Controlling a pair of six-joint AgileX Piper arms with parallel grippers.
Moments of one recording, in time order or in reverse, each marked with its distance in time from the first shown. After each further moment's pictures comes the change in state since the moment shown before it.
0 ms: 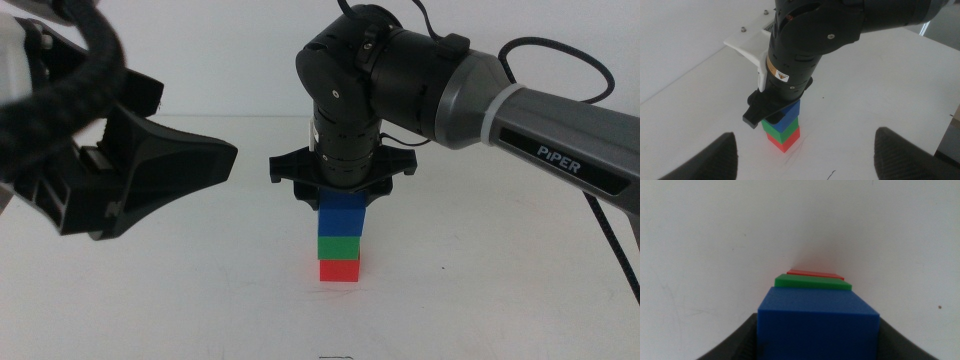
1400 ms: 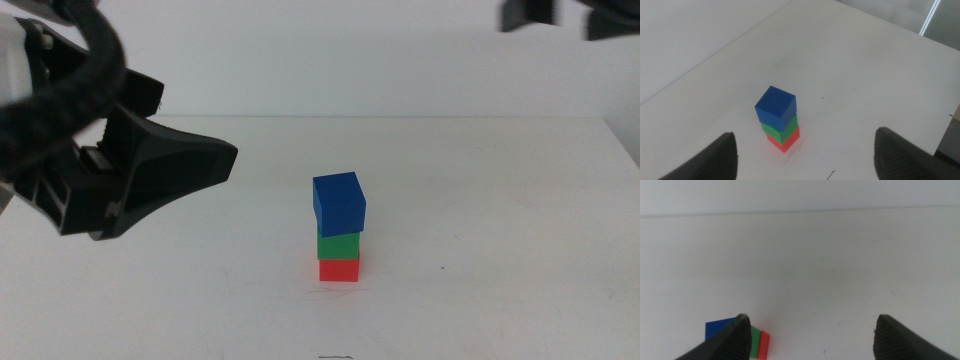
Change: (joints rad) left arm 0.000 0.000 0.000 0.000 0.000 0.000; right arm -0.205 -0.662 0.229 -0.083 -0.064 -0.185
